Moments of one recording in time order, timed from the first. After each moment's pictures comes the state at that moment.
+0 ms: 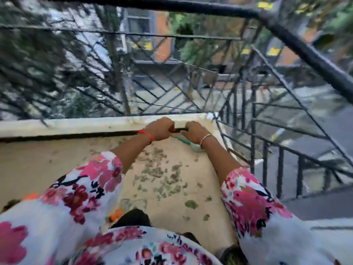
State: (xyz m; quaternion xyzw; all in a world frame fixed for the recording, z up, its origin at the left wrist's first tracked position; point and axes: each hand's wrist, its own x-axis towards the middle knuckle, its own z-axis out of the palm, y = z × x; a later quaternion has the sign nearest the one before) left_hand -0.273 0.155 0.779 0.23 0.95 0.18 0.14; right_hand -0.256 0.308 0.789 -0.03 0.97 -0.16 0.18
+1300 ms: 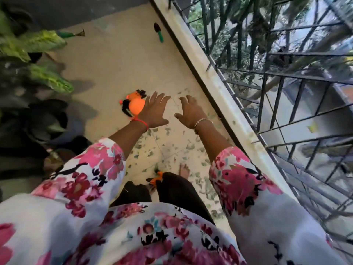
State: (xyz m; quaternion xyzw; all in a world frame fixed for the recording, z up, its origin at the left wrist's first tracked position) left_hand -0.168 -0.300 0.680 -0.40 0.88 0.24 0.11; right_hand -0.306 -0.235 0.706 -0.60 0.76 0.04 0.25
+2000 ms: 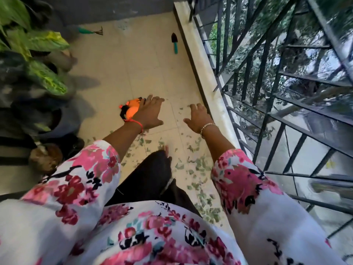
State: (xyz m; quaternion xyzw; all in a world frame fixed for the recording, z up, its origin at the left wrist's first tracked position) left_hand -0.279 -0.381 0.683 -0.52 0.80 0.28 0.09; right_hand -0.459 -0.334 0.694 -0.62 0.73 0.08 0.28
